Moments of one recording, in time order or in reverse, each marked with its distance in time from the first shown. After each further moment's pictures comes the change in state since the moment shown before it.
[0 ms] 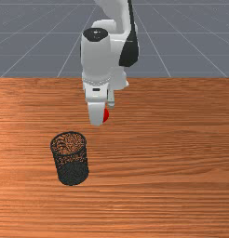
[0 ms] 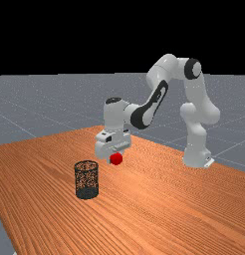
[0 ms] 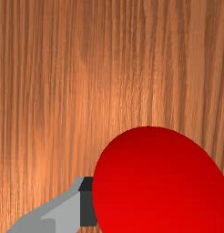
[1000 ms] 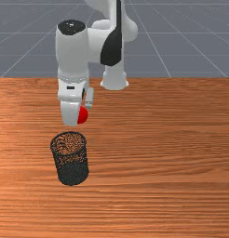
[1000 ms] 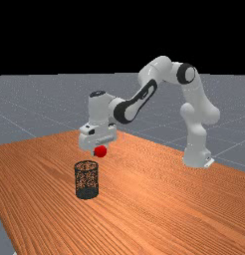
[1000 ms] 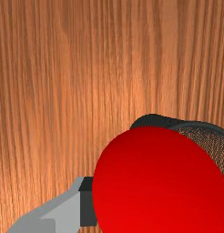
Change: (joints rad) arm -0.046 0.103 -0.046 0.239 -0.029 -0.132 -0.027
